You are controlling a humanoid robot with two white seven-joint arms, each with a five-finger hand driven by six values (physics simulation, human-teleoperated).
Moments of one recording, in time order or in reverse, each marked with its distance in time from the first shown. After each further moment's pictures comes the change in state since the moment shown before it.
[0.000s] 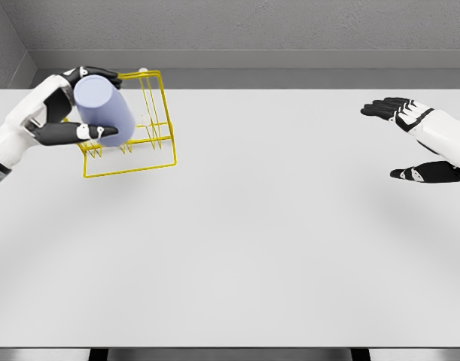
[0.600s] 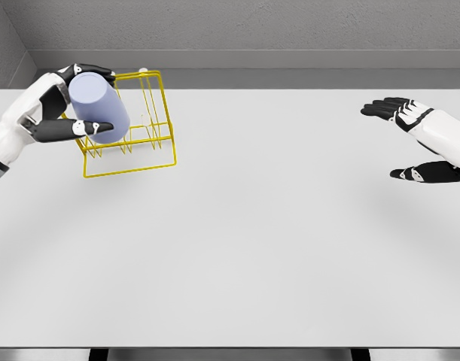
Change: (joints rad) left arm -0.003 -0.019 0.009 0.042 0.001 0.001 0.000; right arm 0.000 0.000 0.000 0.000 0.000 0.000 0.000
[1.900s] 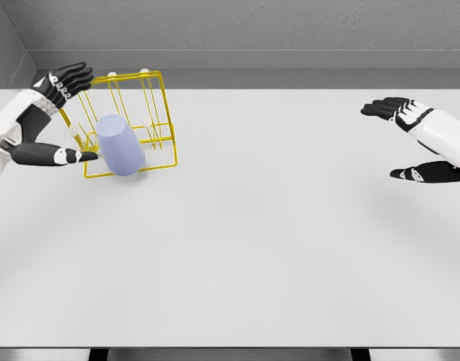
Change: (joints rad) left arm 0.115 0.091 0.003 -0.015 -0.013 -0.269 -0.001; right arm 0.000 0.000 0.000 0.001 -0.001 0.000 0.000
